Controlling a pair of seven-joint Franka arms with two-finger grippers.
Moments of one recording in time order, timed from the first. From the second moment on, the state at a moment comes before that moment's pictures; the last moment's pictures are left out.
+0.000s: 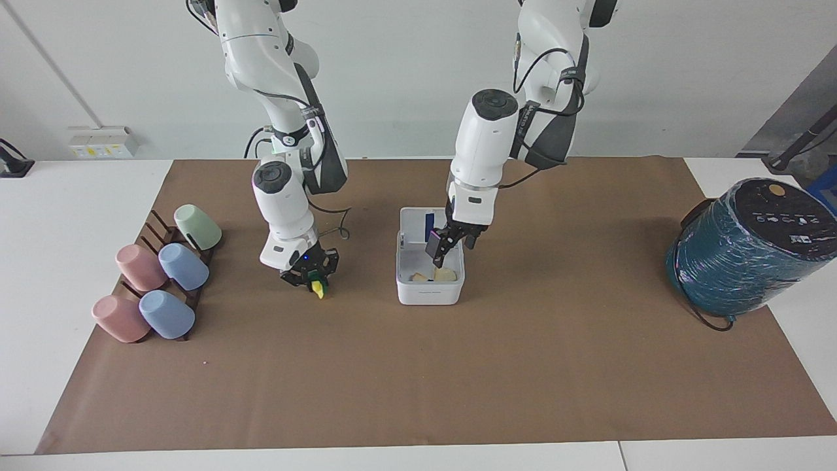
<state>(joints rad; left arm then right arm) -0.58 0.27 0.03 -1.64 -0.03 2.10 -1.06 0.27 0.27 -0.04 -2.12 0.07 2.49 -0.16</state>
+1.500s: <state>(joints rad) -0.08 0.00 0.04 -1.58 0.00 1.69 0.14 0.53 0.30 -0.01 -1.74 0.25 2.29 0.66</state>
